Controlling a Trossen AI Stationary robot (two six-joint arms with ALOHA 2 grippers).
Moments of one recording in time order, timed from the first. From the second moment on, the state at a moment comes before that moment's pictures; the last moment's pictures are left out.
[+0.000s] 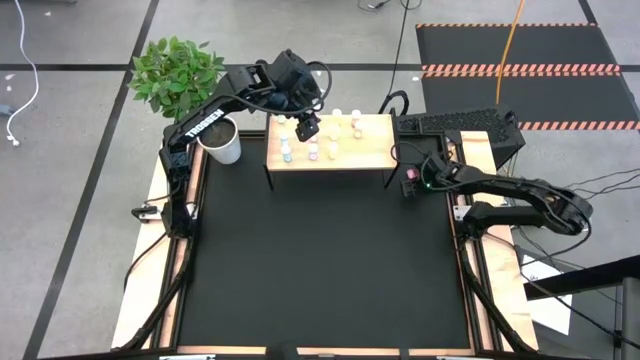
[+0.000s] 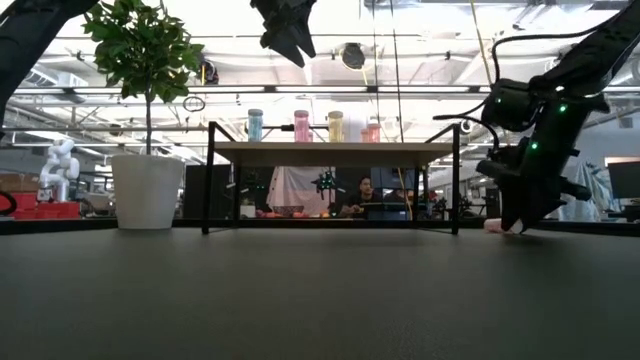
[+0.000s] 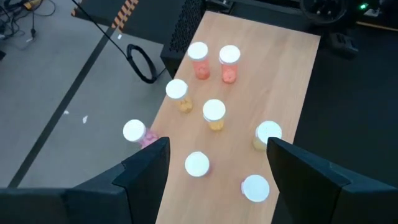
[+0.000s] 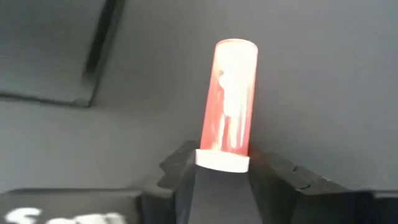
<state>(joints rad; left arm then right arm) 0.49 1.94 2.36 -1.23 -0.01 0.14 -0.72 1.09 0.34 -0.35 0.08 0.55</state>
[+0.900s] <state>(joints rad) 0.02 1.94 2.08 -0.76 -0.09 0.31 -0.42 0.53 0.34 -0.52 -0.66 1.06</state>
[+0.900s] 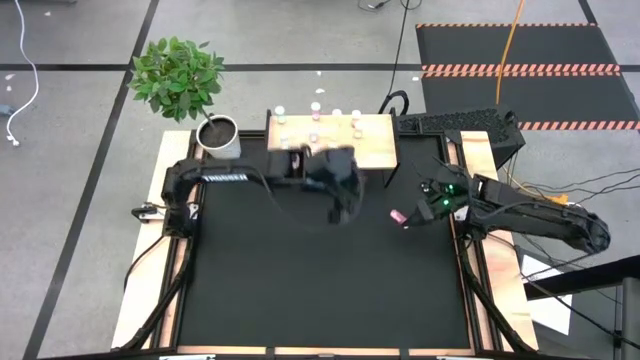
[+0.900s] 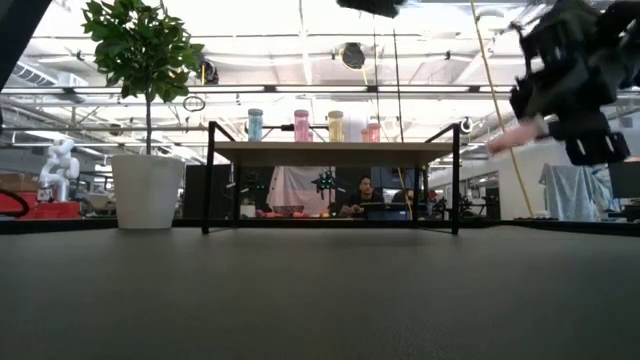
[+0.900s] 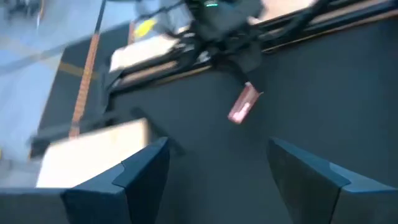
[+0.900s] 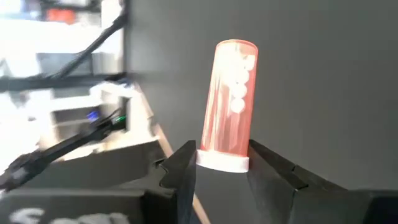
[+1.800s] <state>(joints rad) -0.10 1.94 1.65 -0.32 -0.02 0.30 0.03 0.90 0.34 0.34 -0.42 1.32</state>
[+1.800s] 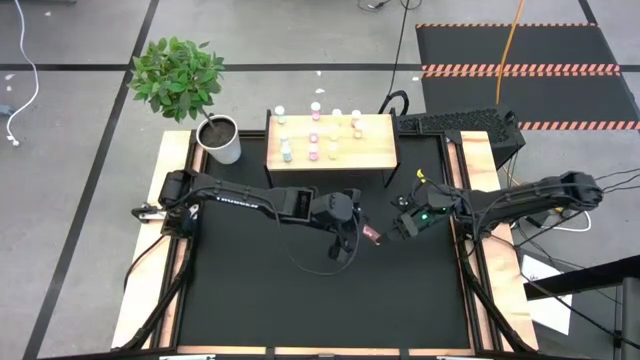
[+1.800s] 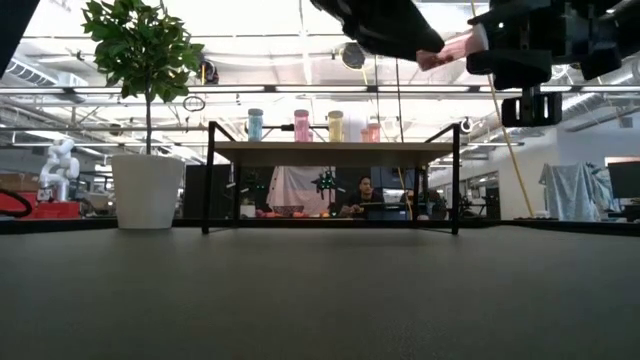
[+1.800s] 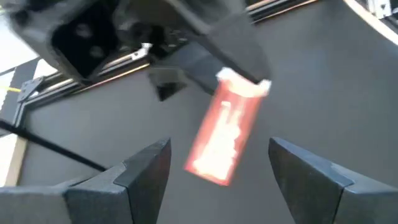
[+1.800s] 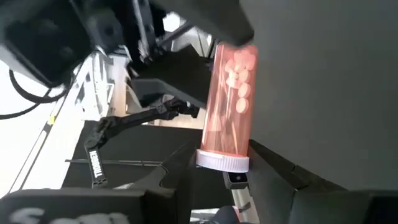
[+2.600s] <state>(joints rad) -0.09 1.94 1.65 -0.36 0.05 0.32 0.04 1.01 0.34 0.50 -0.40 1.24</state>
